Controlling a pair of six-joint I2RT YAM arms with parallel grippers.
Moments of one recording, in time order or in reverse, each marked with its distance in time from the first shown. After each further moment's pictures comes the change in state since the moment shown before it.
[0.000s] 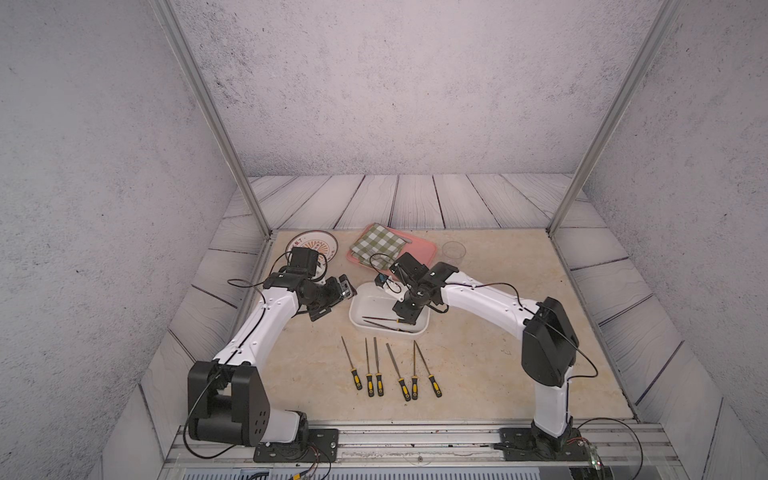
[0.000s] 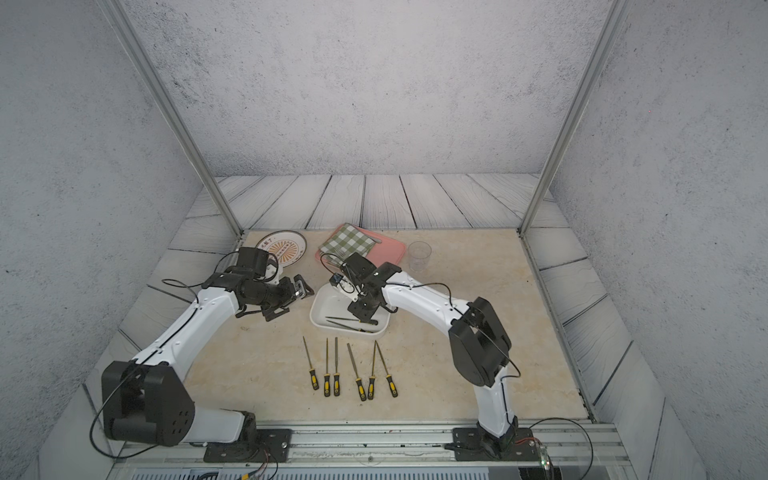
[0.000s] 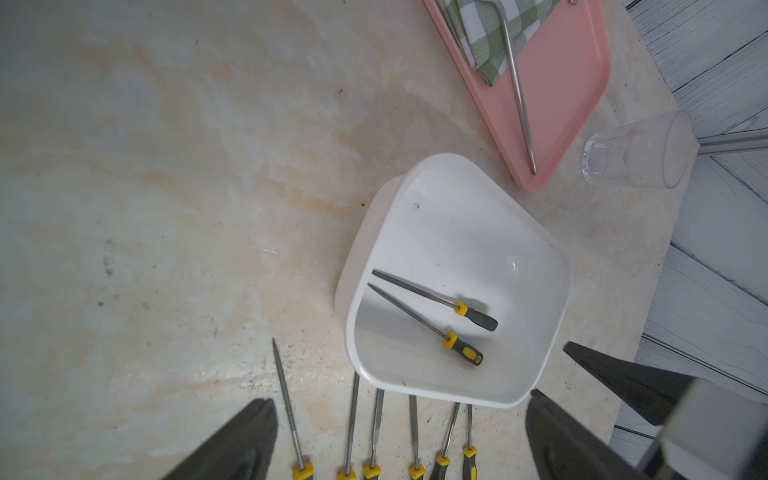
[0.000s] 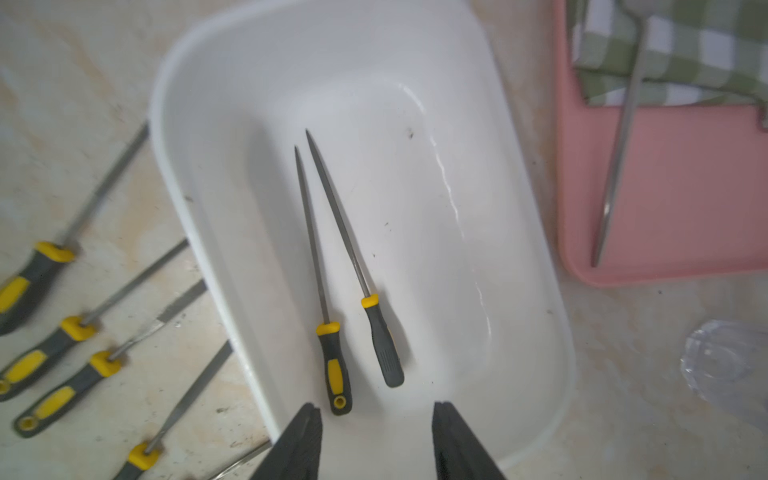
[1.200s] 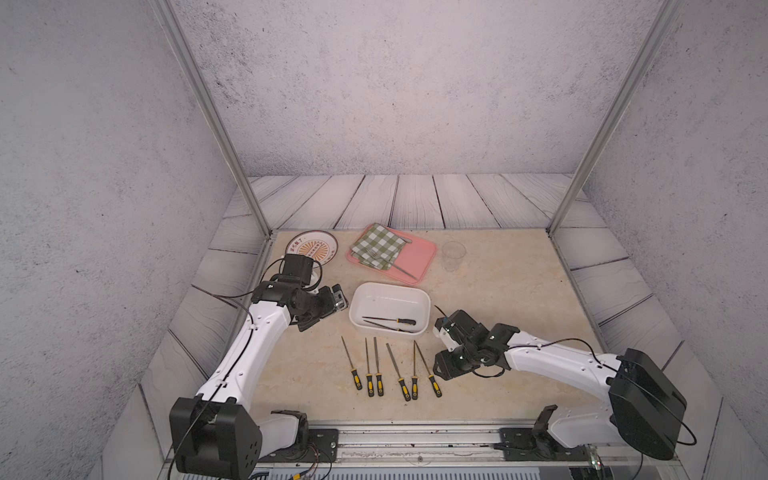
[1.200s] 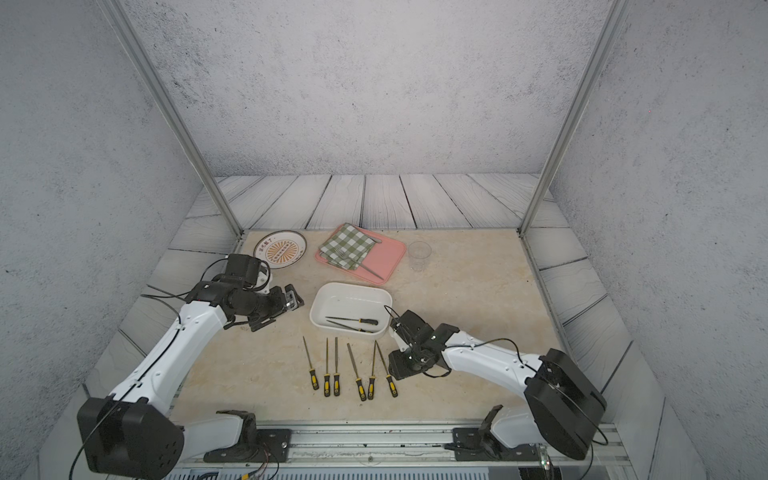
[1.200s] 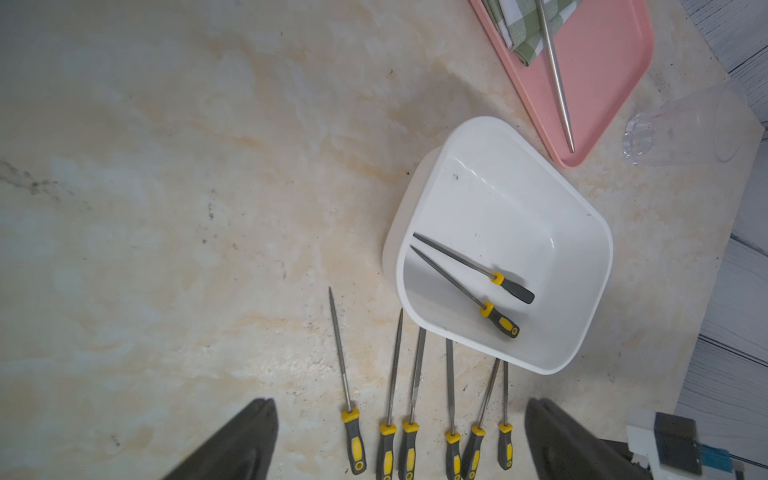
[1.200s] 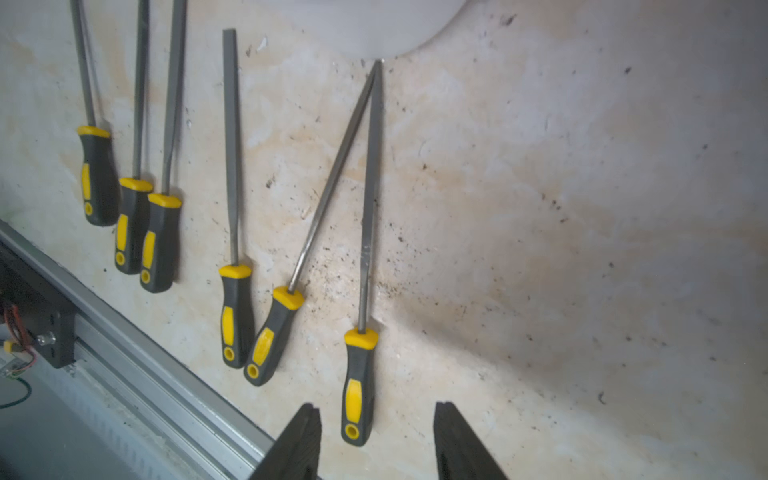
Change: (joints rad) left arm -0.014 -0.148 -0.021 -0.156 -0.134 0.048; right arm 0.000 -0.508 -0.877 0.289 -0.225 0.706
